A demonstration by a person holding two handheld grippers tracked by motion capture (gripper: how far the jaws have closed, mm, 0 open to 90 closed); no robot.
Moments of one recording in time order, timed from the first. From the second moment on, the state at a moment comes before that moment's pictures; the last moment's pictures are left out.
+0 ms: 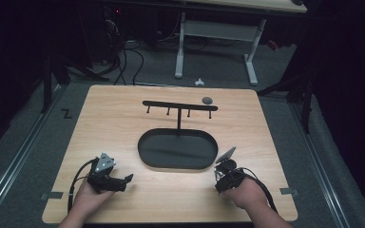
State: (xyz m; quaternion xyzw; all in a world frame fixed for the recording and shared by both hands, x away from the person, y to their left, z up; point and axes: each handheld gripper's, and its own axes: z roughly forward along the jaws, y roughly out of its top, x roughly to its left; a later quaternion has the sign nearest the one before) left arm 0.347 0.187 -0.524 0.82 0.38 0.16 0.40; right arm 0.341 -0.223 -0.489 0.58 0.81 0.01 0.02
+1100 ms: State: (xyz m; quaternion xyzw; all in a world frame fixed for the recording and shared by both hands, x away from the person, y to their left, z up) left arm 0.347 0.181 -0.526 0.83 0.36 0.16 0.39; right arm 0.370 -0.214 -0.482 0.59 0.81 0.03 0.03
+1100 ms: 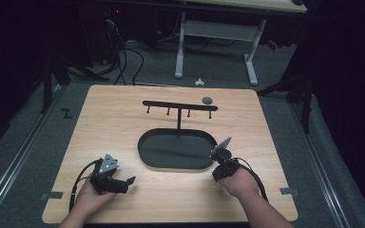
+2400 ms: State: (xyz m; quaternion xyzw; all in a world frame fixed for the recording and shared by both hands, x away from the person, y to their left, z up) left arm 0.346 0.180 -0.525 0.83 0.36 0.16 0.39; right arm 0.381 -0.212 -0.366 0.57 0.81 0.06 0.05
